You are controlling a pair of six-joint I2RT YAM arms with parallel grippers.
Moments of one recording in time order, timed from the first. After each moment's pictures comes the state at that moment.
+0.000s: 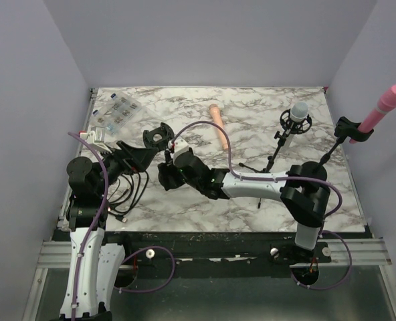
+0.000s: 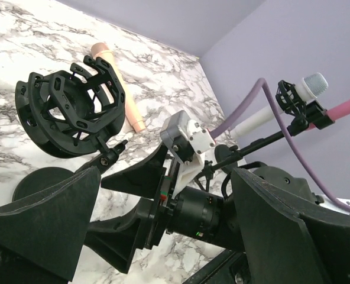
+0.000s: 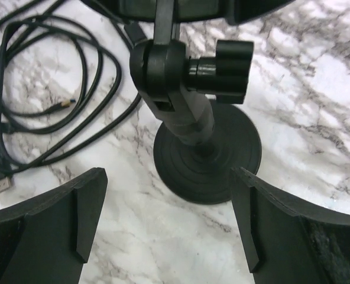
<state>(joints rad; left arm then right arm) 0.04 0.56 0.68 -0.16 0.62 -0.72 1.09 1.85 1.23 0.10 0.26 0.35</state>
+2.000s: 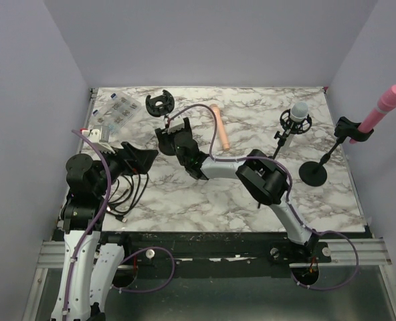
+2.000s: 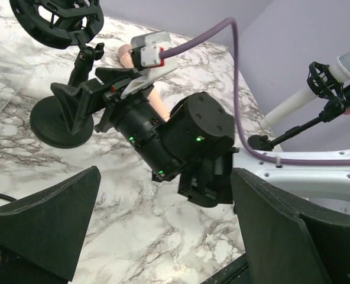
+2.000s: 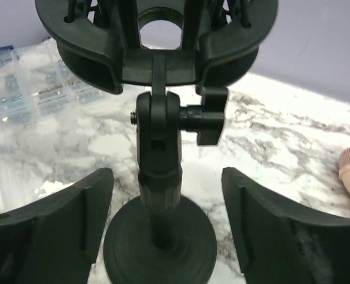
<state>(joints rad) -0.04 0.57 0.79 -0.34 0.50 -0.52 0.94 2.35 1.58 0.81 0.53 -0.09</state>
